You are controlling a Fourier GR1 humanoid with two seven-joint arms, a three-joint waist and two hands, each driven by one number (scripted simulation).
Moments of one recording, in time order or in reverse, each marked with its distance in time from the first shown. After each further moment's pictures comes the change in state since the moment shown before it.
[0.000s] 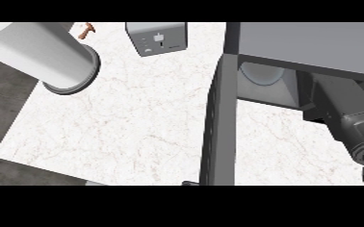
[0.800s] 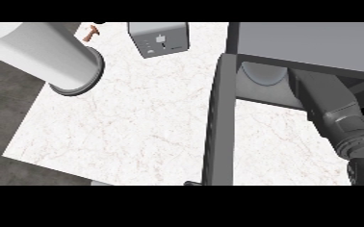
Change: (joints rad) left arm -0.047 -0.005 -0.050 0.040 -0.057 -0.019 0.003; right arm -0.046 0.065 0.054 0.009 0.033 0.064 0.071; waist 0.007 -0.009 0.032
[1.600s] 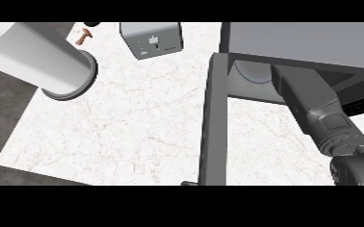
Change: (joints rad) left arm 0.012 -0.038 -0.056 0.037 -0.055 -0.042 0.006; right arm -0.035 0.078 -0.022 -0.023 -0.032 -0.120 -0.024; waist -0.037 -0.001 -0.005
